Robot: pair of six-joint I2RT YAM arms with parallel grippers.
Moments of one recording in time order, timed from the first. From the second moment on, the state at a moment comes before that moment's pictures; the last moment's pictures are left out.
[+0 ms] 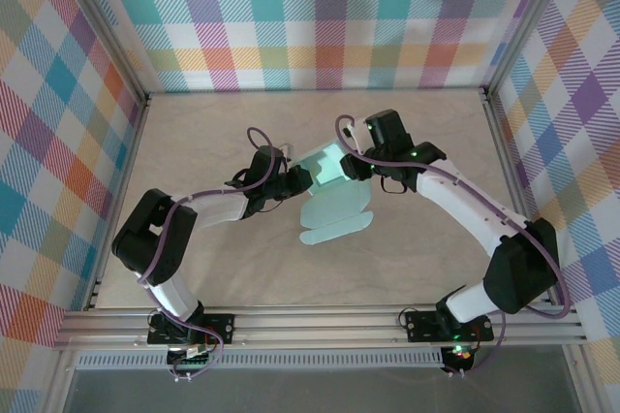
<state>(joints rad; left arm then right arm) -0.54 1.70 0.89 0.20 0.28 -0.82 0.54 1.47 1.25 -0.58 -0.10 -0.01</state>
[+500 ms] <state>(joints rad) -0.54 1.71 0.89 0.20 0.28 -0.83 0.61 1.55 1.29 -0.59 0.09 -0.10</state>
